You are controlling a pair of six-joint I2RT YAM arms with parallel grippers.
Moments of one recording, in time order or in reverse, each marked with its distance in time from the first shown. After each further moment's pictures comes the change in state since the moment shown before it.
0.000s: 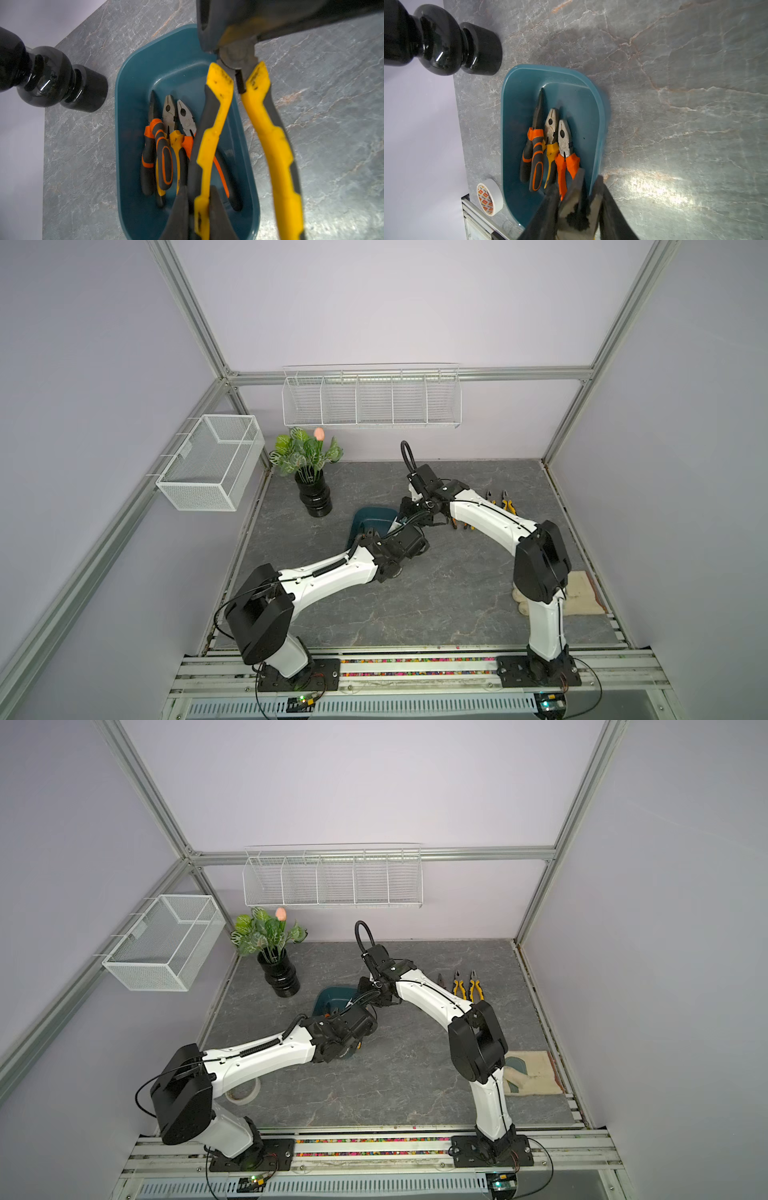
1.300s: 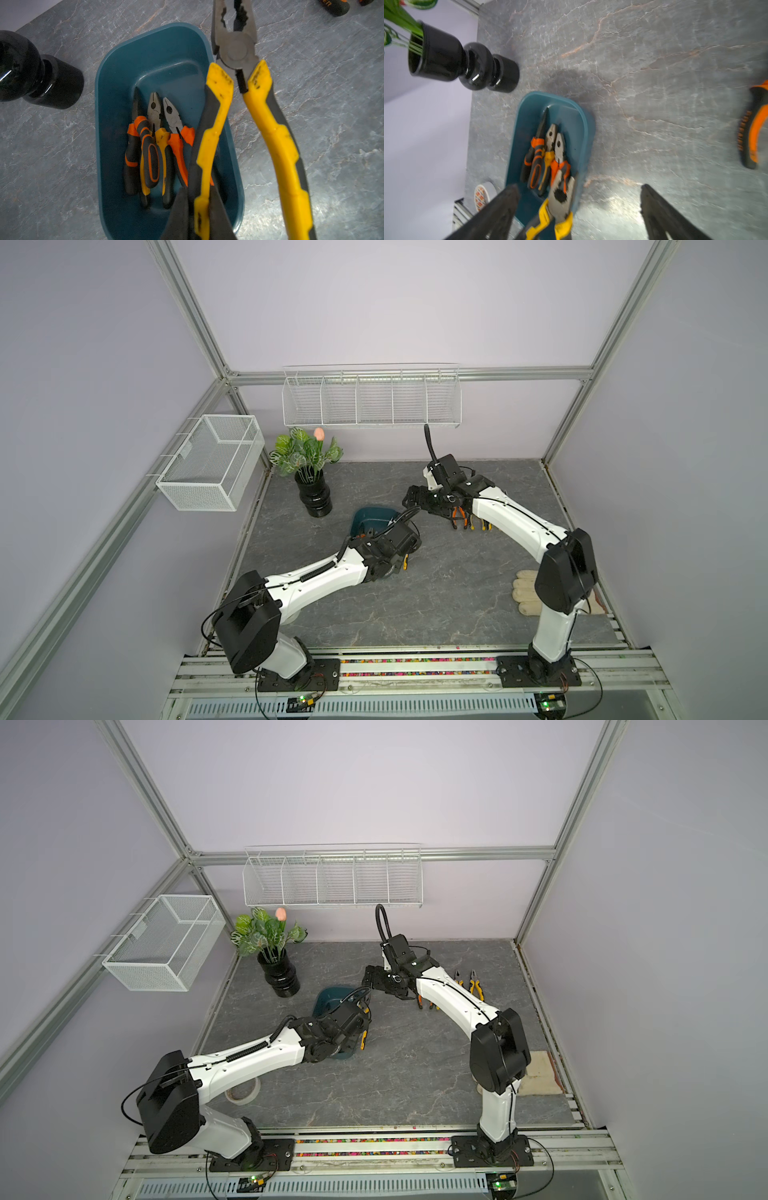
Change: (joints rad) left arm 0.034 -0.073 -0.048 0.052 0.134 -0.003; right arm -0.081 -0.128 -0.056 0.048 0.011 -0.126
